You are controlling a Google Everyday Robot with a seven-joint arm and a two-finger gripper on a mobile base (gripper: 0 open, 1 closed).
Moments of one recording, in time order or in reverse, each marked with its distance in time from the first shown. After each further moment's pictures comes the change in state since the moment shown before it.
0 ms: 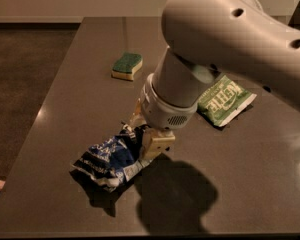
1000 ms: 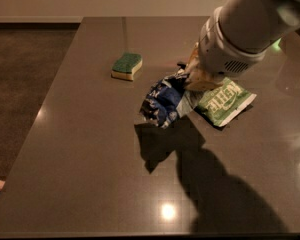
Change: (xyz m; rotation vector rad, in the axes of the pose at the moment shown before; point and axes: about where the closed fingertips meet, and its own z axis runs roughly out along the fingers) arm 0.073 -0.053 -0.118 0.312 0.106 0.205
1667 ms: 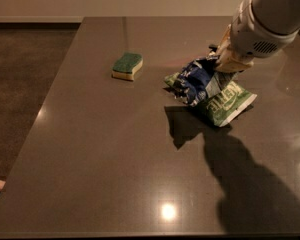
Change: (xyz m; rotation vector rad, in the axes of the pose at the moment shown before) arm 0.065 -0.050 -0.017 0.108 0.100 0.089
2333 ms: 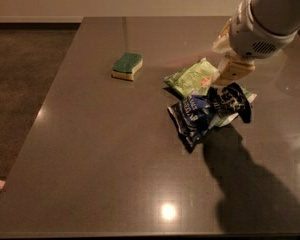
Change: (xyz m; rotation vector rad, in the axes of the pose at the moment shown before) arm -0.002 0.001 0.000 0.001 -0.002 -0.004
